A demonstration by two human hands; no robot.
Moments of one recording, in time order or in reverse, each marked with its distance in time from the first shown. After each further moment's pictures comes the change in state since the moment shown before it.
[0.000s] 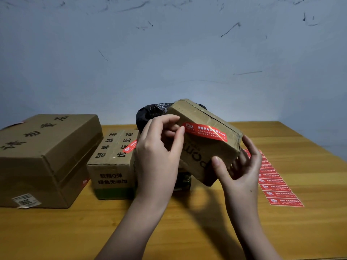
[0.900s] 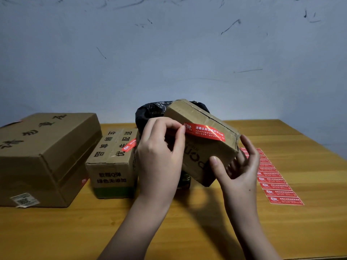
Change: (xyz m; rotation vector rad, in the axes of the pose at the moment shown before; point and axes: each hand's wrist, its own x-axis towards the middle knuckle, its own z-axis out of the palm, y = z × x) left_hand -0.002 -0.005 0.006 0.087 0.046 0.106; right_hand -0.001 0.002 0.000 0.011 -0.016 0.039
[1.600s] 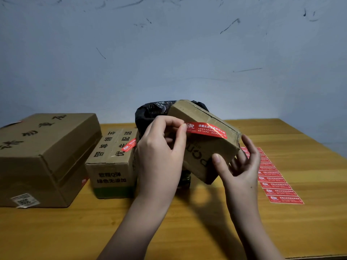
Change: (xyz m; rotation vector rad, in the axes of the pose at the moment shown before) left_hand 0.003 0.010 -0.005 -0.071 -0.084 -0.121; right_hand 0.003 0.002 -0.003 0.030 0.016 0.032
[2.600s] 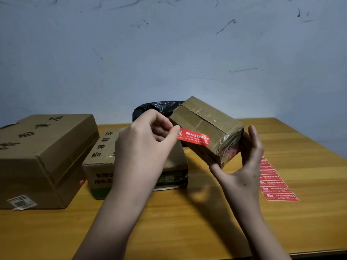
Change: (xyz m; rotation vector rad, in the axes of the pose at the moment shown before) left_hand 0.020 0.012 -0.027 0.080 -0.138 -0.149; right_hand 0.016 0.014 -0.016 -0.373 0.018 -0.355
